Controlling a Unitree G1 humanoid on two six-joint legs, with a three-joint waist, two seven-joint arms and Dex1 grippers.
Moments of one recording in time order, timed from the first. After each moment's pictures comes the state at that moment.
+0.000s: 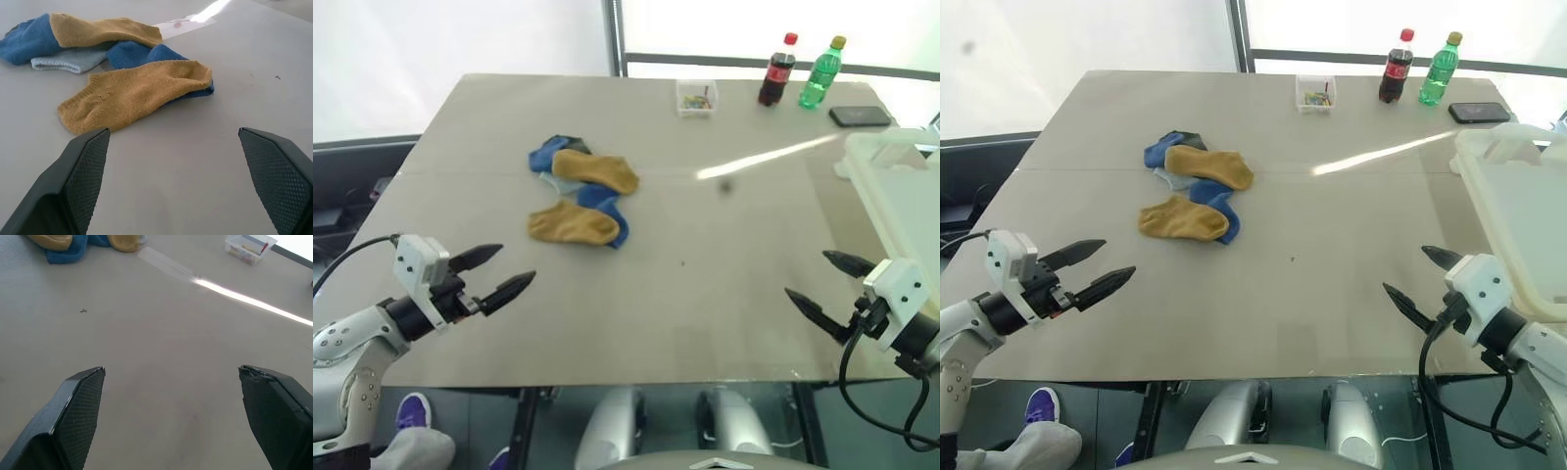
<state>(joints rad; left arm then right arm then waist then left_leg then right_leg) 0.17 0.76 0.51 -0.24 -0.60 0.39 -0.94 0.32 -0.66 -0.36 -0.63 0.41 0.32 0.71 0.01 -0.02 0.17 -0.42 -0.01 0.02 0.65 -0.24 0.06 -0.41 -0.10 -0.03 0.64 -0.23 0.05</state>
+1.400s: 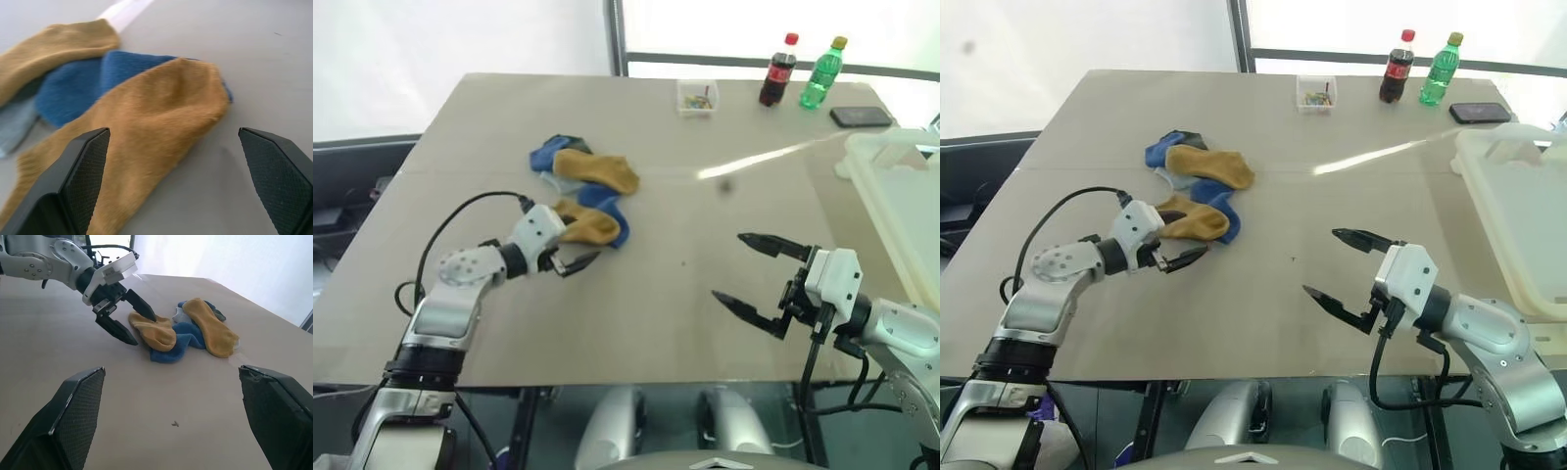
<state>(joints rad) -0.35 0.70 -0.03 0.15 -0.16 0.10 -0.91 0.06 -0.62 -0.05 -0.69 0.44 0.25 0.78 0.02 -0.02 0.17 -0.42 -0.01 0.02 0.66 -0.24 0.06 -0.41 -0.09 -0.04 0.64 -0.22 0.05</state>
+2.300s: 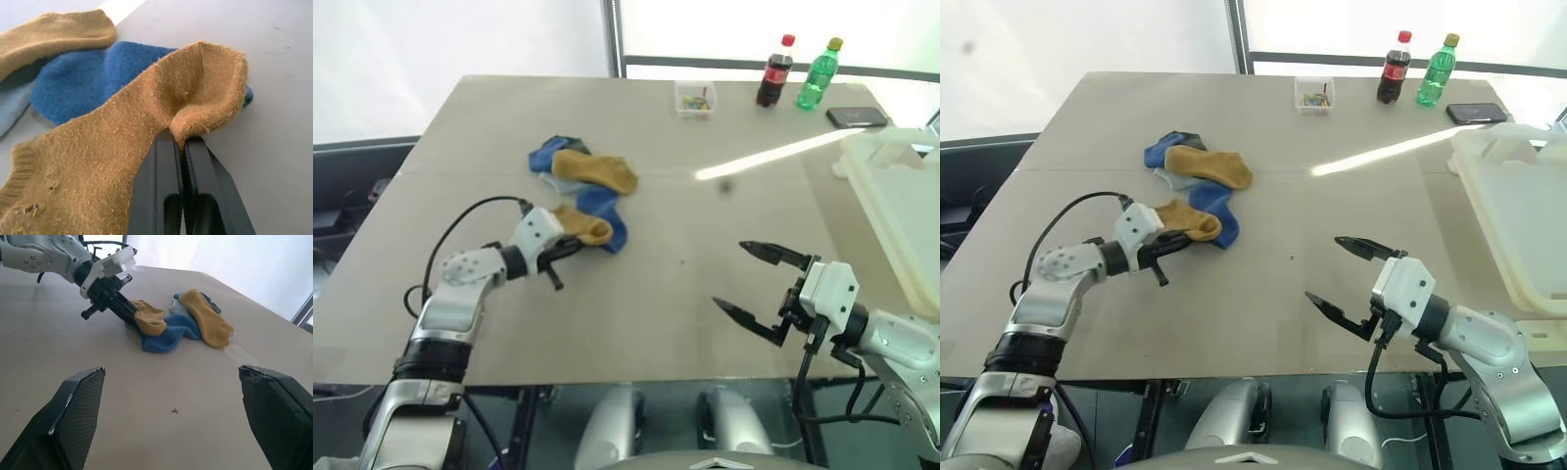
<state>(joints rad) -0.30 0.69 0.05 0.19 -0.21 0.06 -0.95 0.12 -0.60 -0.03 -0.68 0.37 0.18 0.76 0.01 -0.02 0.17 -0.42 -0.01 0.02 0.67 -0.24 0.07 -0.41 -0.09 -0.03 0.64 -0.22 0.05</state>
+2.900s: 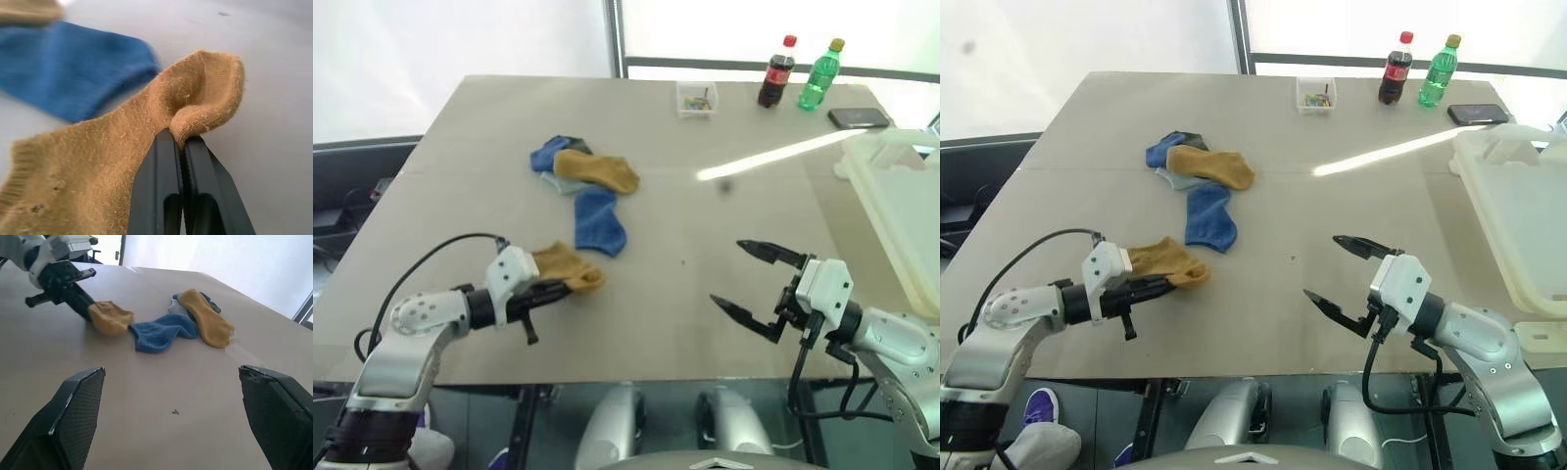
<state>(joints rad) 0.04 0.82 0.15 -0.21 -0.38 0.28 -1.06 0.10 -0.58 -0.01 -0.65 0.37 0.17 0.77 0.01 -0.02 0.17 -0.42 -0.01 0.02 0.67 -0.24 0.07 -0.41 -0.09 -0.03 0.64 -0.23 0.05</state>
